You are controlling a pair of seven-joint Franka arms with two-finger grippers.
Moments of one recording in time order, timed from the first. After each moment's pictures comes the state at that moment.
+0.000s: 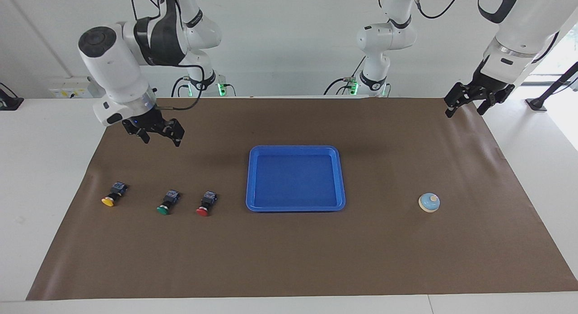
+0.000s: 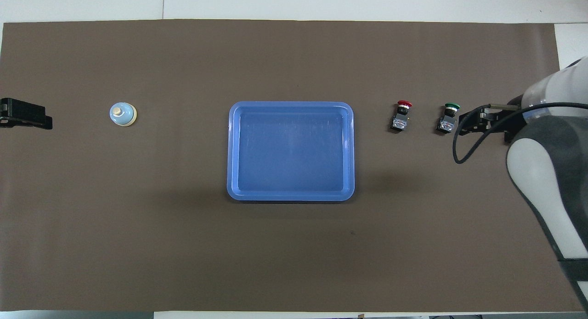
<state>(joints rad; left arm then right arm) 0.05 0.00 -0.05 -1.56 -0.01 1.59 -0.02 0.09 0.06 -0.04 -1.84 0.01 1.88 0.22</state>
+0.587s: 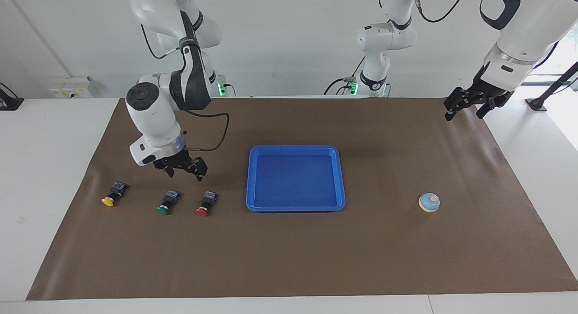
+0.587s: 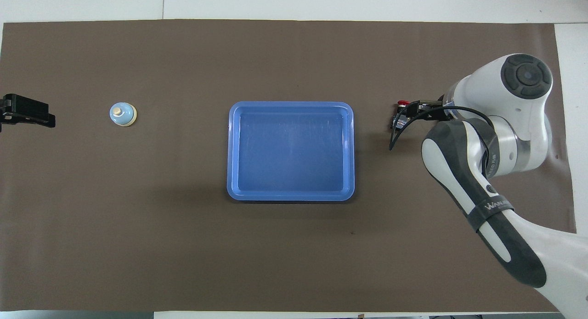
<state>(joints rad) 0.05 0.01 -0.05 -1.55 -0.01 1.57 -0.02 0.15 0.27 -0.04 -1.90 -0.06 2.23 0.30</state>
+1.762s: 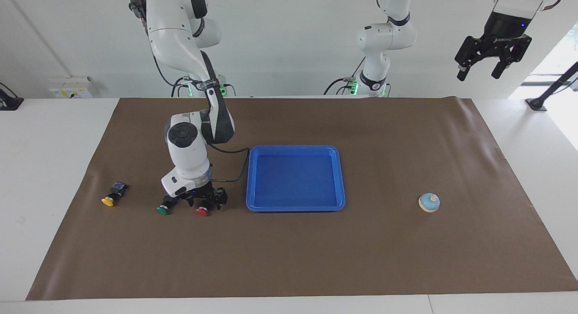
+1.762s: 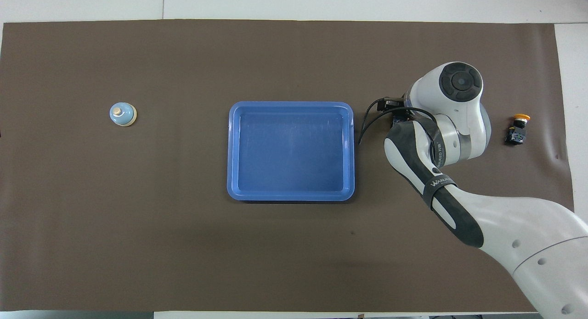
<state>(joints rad) 0.05 -0.18 -0.05 -1.55 -0.01 1.56 -0.02 0.21 0.46 -0.04 -1.82 -0.08 2.38 0.37</state>
